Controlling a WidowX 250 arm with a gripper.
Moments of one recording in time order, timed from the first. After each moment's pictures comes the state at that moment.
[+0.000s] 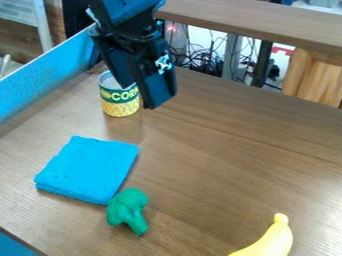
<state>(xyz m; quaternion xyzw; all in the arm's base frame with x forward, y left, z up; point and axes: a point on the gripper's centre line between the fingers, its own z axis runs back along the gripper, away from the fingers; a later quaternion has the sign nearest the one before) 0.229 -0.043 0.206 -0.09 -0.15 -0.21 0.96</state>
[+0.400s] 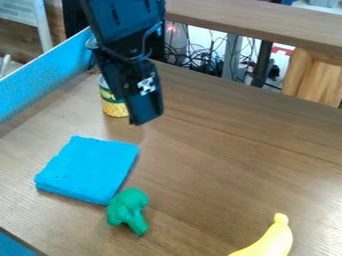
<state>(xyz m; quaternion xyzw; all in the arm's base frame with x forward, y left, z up) 0.222 -0.037 0.192 -0.08 -0.12 -0.28 0.95</state>
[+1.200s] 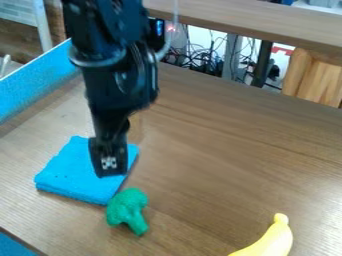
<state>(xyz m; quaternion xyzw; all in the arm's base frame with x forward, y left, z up) 0.208 -0.027 0.138 0.04 -0.05 -0.44 0.90</state>
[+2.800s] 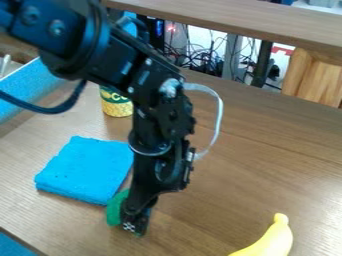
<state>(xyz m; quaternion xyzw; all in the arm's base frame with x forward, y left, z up) 0.226 -0.046 0.056 0.06 0.00 -0.60 0.80</state>
